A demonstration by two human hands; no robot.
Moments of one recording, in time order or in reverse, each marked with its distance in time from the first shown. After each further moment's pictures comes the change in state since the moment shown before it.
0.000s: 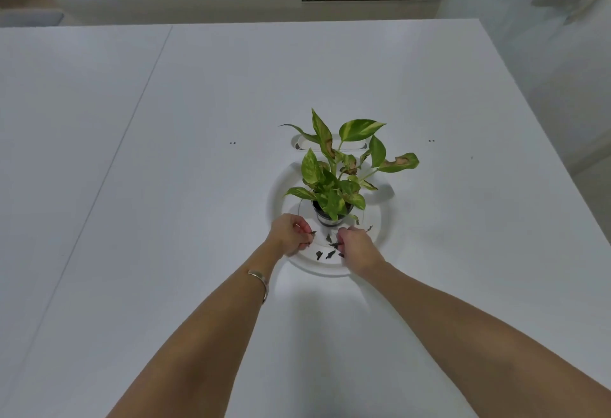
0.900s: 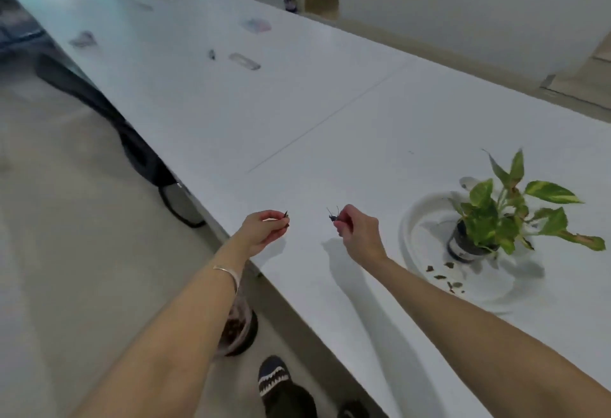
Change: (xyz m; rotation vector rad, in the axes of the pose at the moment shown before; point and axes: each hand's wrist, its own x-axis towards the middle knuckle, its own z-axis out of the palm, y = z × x) left_hand -0.266 -0.173 -0.080 -1.148 0.703 -0.048; right_hand -0.094 -0.193 0.031 0.406 -0.143 -0.622
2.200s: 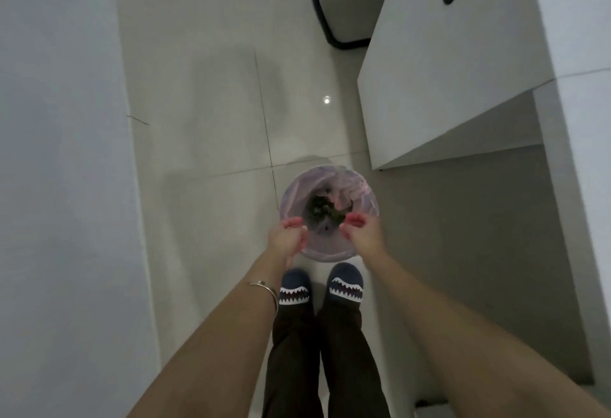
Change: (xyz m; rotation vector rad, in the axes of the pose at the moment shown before) left_hand 0.107 -0.305 -0.388 -0.423 0.697 -0.558; right_hand 0.004 0.092 0.558 -0.085 -0.716 0.684
